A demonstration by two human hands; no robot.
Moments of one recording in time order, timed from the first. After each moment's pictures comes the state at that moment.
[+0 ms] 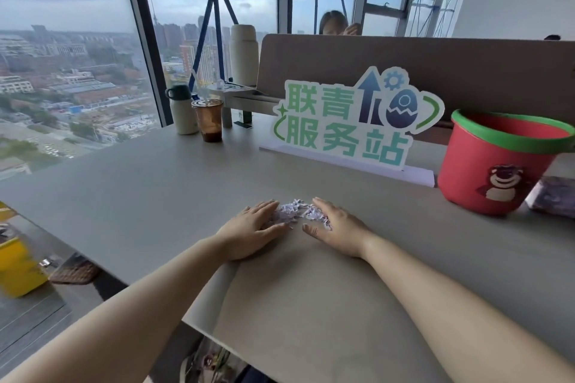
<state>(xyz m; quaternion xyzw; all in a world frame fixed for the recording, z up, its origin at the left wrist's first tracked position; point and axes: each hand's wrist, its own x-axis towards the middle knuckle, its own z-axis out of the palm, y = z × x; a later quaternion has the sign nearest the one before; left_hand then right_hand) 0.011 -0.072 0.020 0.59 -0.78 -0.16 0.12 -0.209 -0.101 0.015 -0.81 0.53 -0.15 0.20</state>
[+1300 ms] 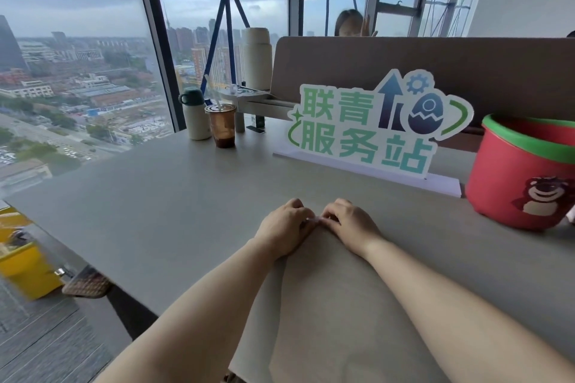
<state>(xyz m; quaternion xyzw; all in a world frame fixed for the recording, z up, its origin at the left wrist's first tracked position) -0.018 -0.118 0.011 0.57 -0.79 -0.08 0.23 -0.187 -0.138 0.016 -0.81 0.53 -0.22 0.13</state>
